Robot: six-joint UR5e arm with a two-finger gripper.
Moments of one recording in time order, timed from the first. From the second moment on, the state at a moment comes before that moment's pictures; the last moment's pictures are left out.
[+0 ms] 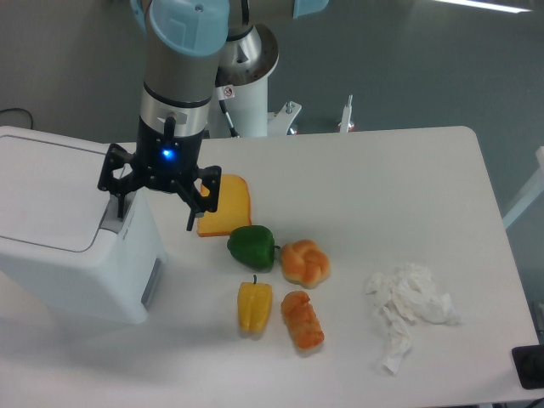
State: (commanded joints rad) arm 2.25 -1.71 -1.53 -1.18 1.23 0.25
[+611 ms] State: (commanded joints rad) arm 2.27 -1.71 -1.50 -1.18 1.23 0.29
